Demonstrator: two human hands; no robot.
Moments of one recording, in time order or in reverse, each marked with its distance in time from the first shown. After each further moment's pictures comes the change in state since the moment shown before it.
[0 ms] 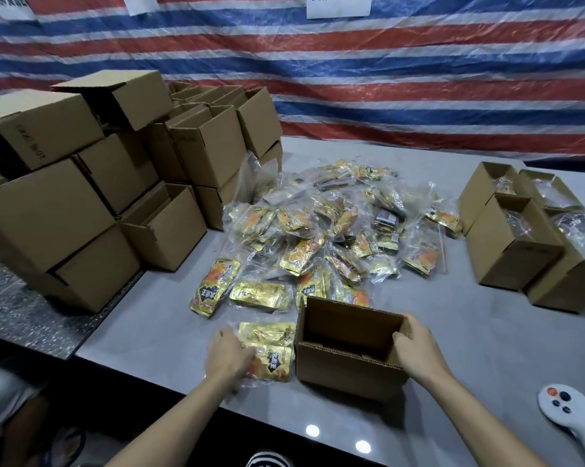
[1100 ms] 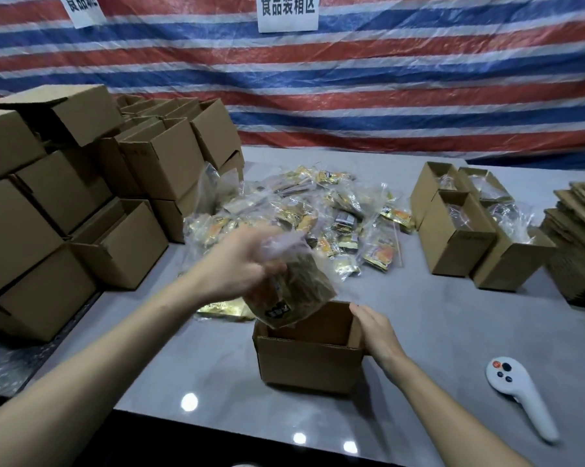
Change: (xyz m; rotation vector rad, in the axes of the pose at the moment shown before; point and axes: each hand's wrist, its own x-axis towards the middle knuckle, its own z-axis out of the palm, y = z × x) left_hand -0.107 0.177 -0.168 -0.200 -0.221 1.068; right_hand -0.004 -0.010 -0.008 0.429 -0.035 0.051
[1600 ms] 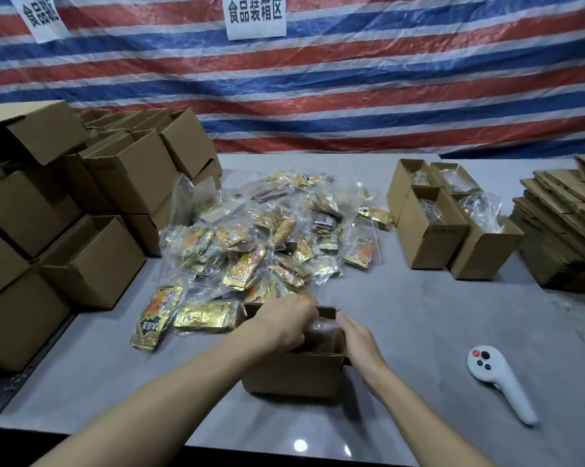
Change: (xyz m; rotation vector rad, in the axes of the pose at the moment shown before) left_hand 0.042 -0.027 0.136 0.803 -0.448 -0.048; right_hand -0.002 0.020 0.003 0.179 0.070 0.047
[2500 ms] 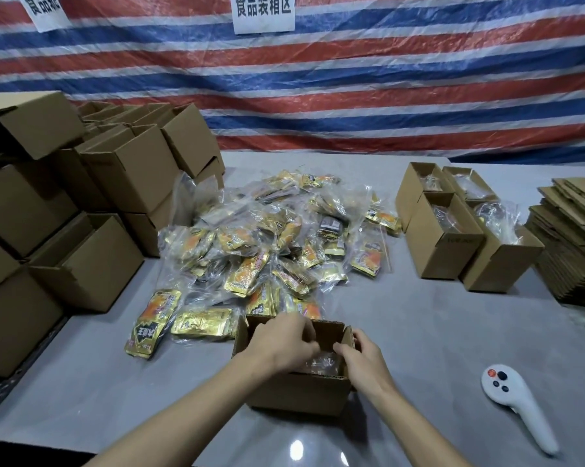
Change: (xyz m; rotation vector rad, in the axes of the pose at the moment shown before) left_hand 0.003 -0.011 0.026 -0.477 0.061 -0.266; right_hand 0.008 0.010 0.000 -0.257 0.017 0.027
